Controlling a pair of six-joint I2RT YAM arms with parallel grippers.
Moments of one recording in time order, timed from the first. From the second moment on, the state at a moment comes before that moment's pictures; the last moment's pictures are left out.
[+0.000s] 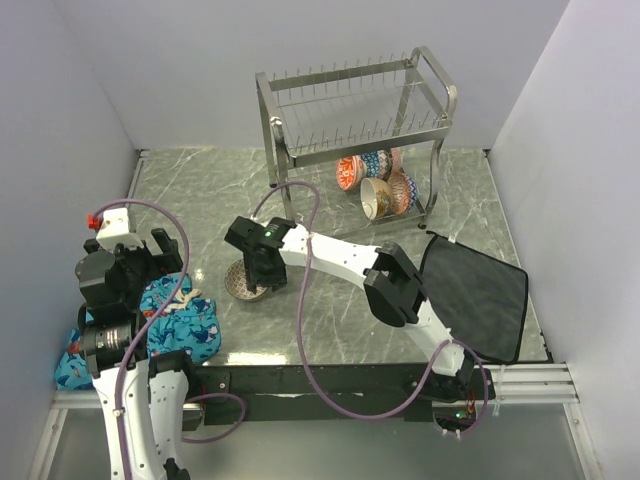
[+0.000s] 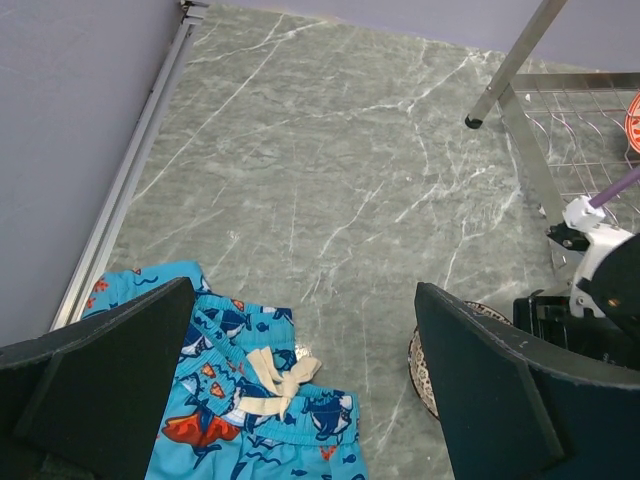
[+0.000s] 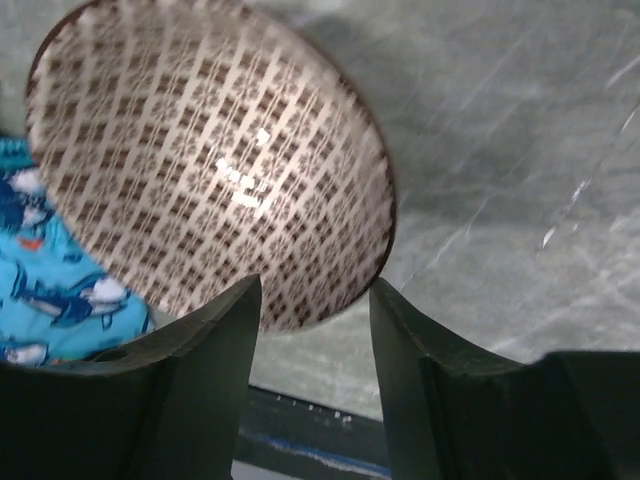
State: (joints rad) left arm 0.26 0.48 0.83 -0.61 0.14 -0.07; right arm 1.07 2.25 2.00 -1.00 0.08 0.88
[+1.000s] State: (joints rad) left arm 0.25 0.55 0.85 -0.58 0.16 -0.07; right arm 1.00 1.84 1.54 -0.85 0.10 0.53
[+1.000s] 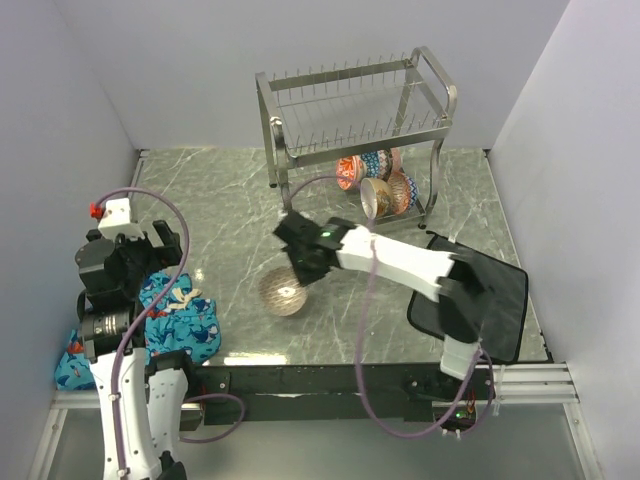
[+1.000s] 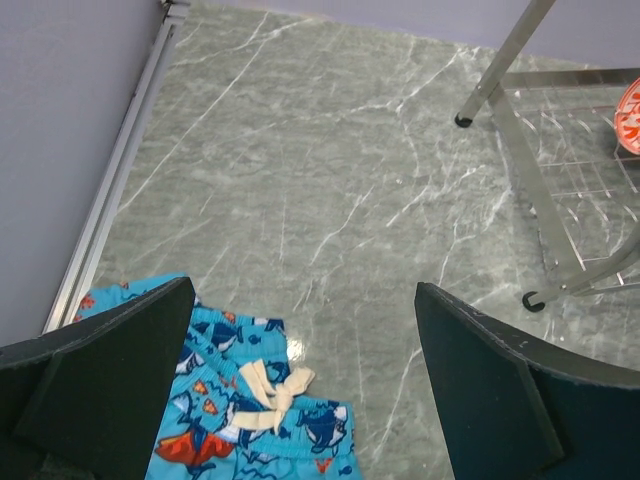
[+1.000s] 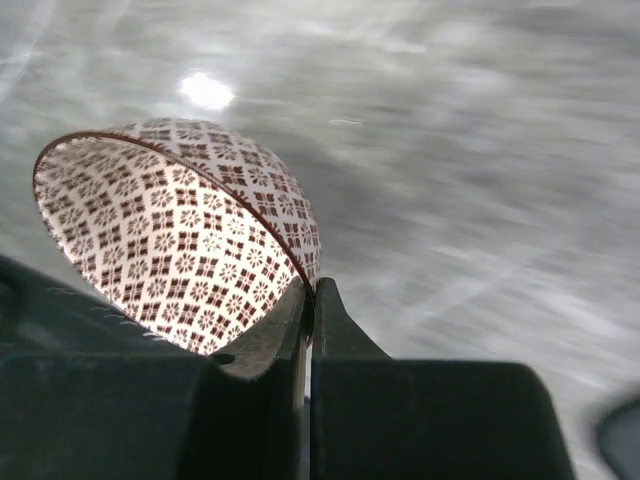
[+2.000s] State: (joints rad) left arm 0.26 0.63 0.83 -0.42 0.27 -0.13; right arm 0.90 1.43 1.13 -0.45 1.02 -0.25
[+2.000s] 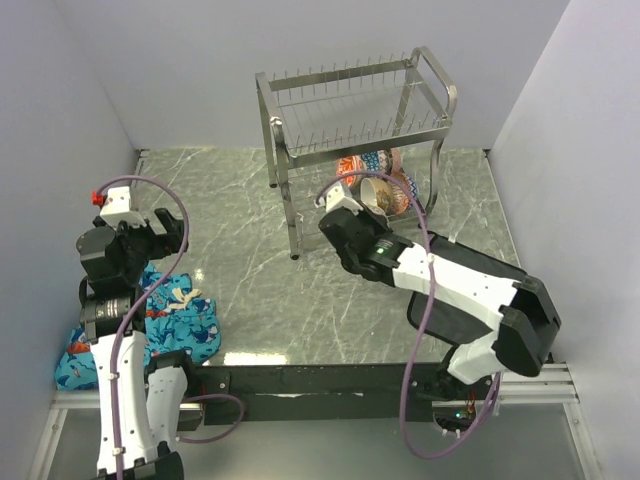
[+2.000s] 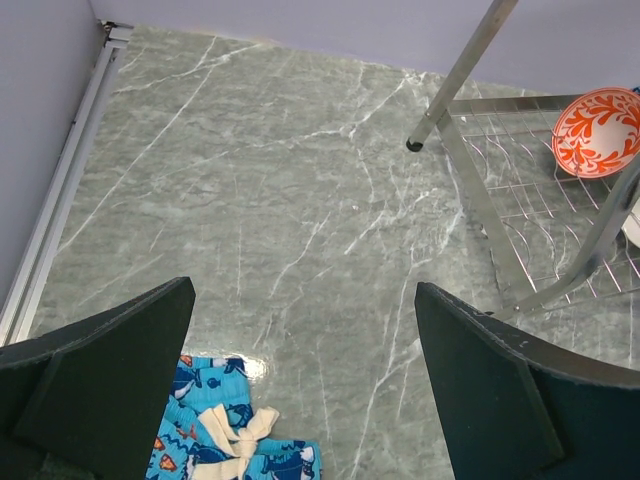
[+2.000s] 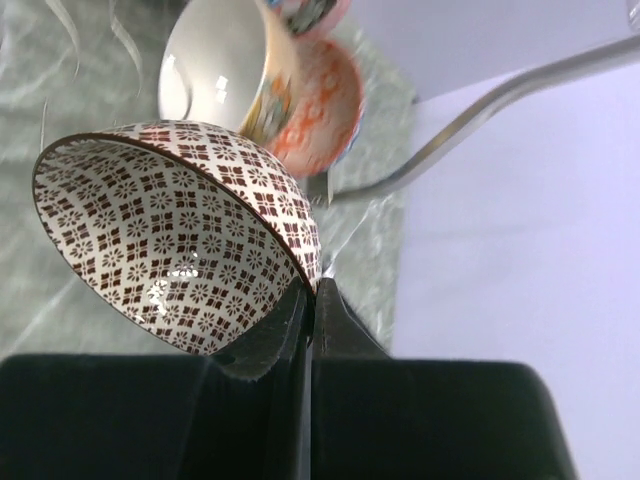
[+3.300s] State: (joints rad) left arm 0.28 0.60 0.77 -0.43 0.29 -0.14; right arm 0.84 1.89 1.25 0.30 1.27 -0.88
